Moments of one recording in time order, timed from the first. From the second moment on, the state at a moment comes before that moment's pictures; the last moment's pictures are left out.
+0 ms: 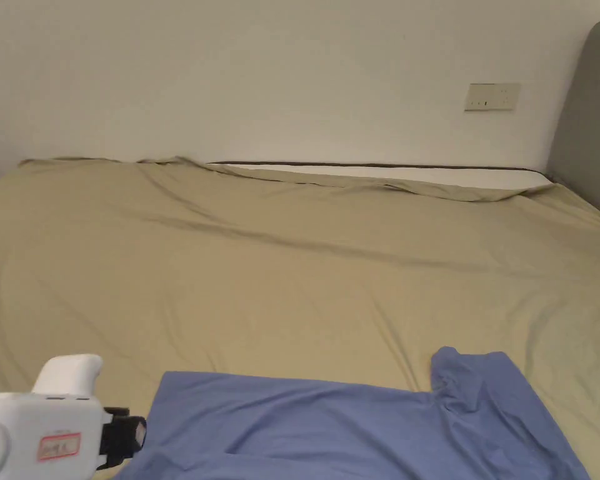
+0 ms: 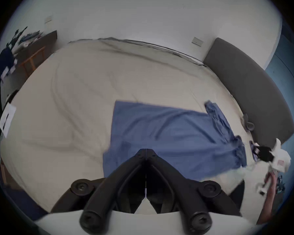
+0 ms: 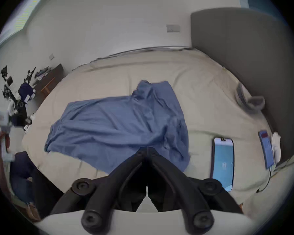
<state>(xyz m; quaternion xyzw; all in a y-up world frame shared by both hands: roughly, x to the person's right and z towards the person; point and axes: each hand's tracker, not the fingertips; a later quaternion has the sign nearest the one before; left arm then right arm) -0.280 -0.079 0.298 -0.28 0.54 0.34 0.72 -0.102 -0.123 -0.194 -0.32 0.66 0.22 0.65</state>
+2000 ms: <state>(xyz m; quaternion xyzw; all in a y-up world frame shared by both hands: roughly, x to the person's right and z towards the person) -0.301 -0.112 0.341 -0.36 0.53 0.38 0.67 -0.138 -0.128 -0.257 -0.31 0.63 0.27 0.66</state>
